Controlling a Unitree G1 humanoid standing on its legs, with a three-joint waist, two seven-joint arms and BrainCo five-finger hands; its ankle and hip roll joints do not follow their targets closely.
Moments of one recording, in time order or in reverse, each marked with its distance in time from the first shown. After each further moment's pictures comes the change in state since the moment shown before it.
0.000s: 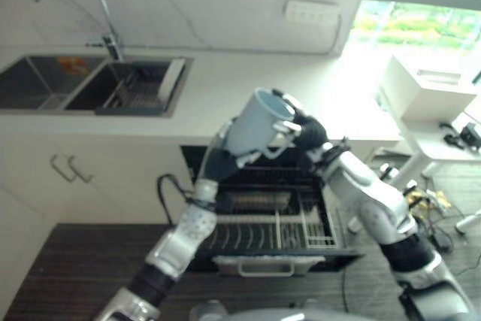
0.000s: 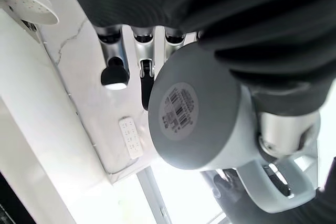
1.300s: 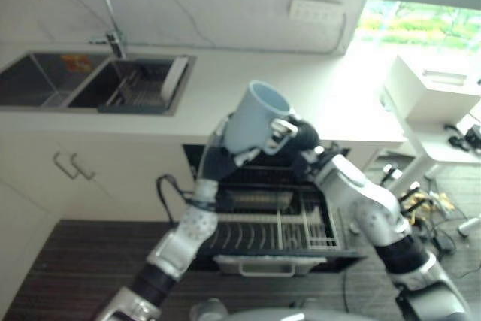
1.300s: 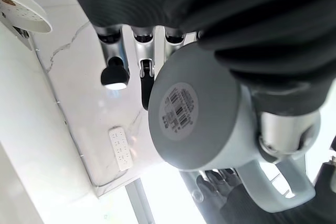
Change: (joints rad) left arm -0.004 -0.004 -0.009 0.000 0.001 -0.051 0.055; right arm 0.000 0.021 0.037 0.001 0.155 0.000 -0.034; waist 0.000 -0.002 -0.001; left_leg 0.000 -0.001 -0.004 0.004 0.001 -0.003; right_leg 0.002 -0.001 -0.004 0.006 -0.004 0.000
